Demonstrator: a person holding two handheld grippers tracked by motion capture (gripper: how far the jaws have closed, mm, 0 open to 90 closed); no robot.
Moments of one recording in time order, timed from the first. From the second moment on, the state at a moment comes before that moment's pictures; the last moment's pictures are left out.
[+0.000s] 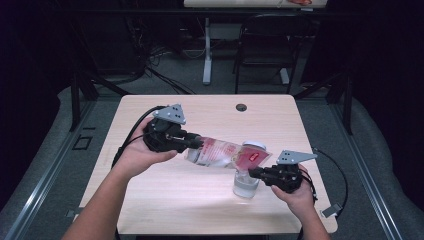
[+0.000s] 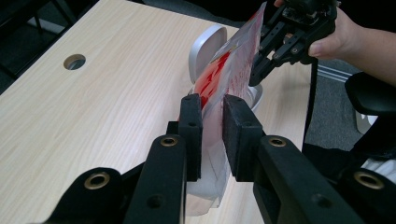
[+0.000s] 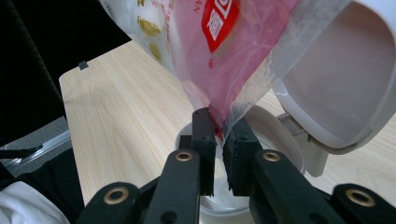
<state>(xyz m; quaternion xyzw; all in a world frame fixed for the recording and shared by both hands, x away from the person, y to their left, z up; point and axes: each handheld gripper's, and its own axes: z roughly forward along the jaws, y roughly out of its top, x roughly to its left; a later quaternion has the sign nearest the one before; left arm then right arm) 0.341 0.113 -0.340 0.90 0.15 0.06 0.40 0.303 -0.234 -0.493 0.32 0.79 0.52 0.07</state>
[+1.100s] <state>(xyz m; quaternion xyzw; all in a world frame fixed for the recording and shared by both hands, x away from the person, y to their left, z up) 0.341 0.104 -0.334 0.90 0.14 0.06 0.41 0.302 -0.237 -0.493 0.33 0.78 0.52 0.07</state>
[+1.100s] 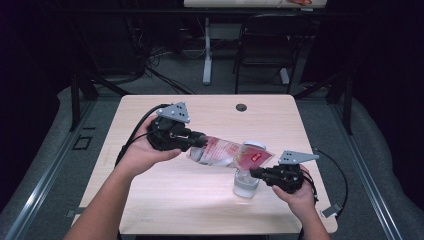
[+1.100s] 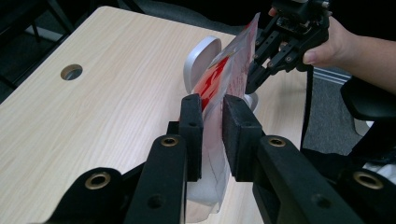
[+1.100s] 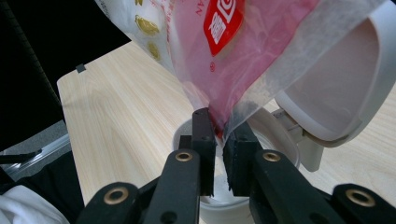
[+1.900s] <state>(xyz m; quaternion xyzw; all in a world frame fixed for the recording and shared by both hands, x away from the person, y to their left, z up) 0.341 0.099 -0.331 0.90 0.14 0.06 0.41 0.301 -0.240 -0.495 0.33 0.78 0.53 0.07</state>
